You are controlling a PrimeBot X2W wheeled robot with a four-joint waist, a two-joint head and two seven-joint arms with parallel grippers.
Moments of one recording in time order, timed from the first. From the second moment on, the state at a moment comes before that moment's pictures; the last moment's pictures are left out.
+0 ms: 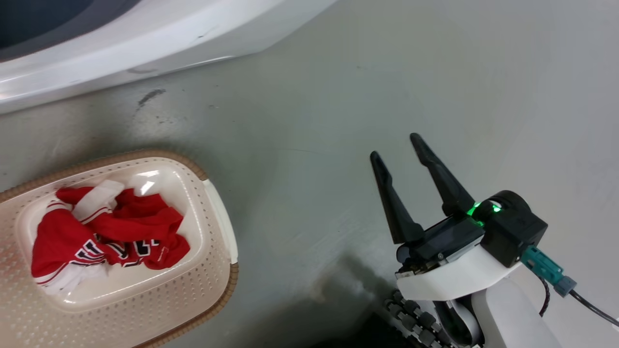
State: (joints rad) left arm -1.69 0.46 -0.27 1.23 -0.12 -0.12 0.40; right arm -0.26 -0.05 0.35 -0.01 0.25 0.13 -0.26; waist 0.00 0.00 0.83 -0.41
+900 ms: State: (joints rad) left arm -1.53 0.47 -0.22 1.13 -0.22 0.05 0.24; right arm -0.23 -0.05 0.36 -0.01 0.24 0.13 -0.26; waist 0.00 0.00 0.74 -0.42
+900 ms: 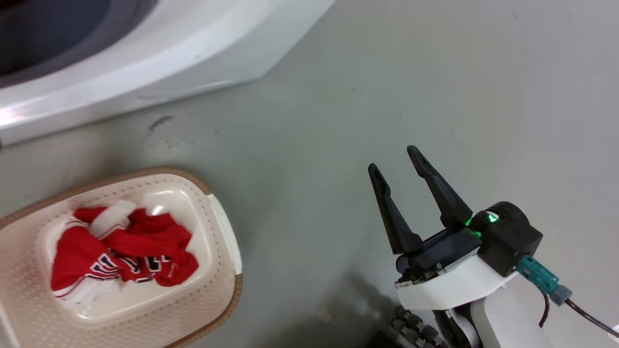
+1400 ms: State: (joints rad) left arm -1.21 0.33 -0.20 1.17 -0.30 0.04 -0.13; right arm -0.20 -0.05 0.32 0.06 0.17 0.13 -0.26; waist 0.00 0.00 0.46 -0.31
